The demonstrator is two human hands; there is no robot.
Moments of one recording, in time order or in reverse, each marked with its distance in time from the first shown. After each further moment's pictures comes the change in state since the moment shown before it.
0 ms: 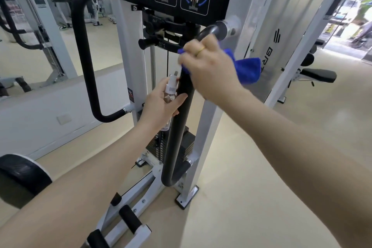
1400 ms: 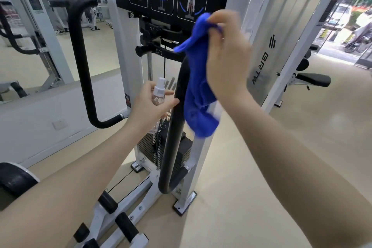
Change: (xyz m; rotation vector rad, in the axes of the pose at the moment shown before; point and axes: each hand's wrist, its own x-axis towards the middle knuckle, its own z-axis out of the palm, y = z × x) left_hand 0.007 0.008 -0.017 0.050 0.019 -0.012; right_hand 0.022 -0.001 -0.036 0.540 0.411 0.653
